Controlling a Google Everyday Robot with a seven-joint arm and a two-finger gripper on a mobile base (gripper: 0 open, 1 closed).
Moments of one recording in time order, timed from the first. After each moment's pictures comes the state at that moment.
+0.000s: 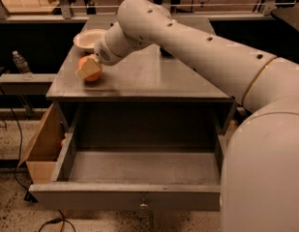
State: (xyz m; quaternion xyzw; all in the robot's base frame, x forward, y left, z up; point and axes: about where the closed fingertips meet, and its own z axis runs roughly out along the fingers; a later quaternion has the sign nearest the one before) arm 0.696 0.177 0.873 -0.50 0.75 0.22 0.37
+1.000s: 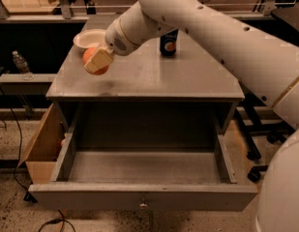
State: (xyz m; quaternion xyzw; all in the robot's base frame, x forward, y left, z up) arm 0.660 0.143 0.920 -0.56 0.70 0.22 0.38
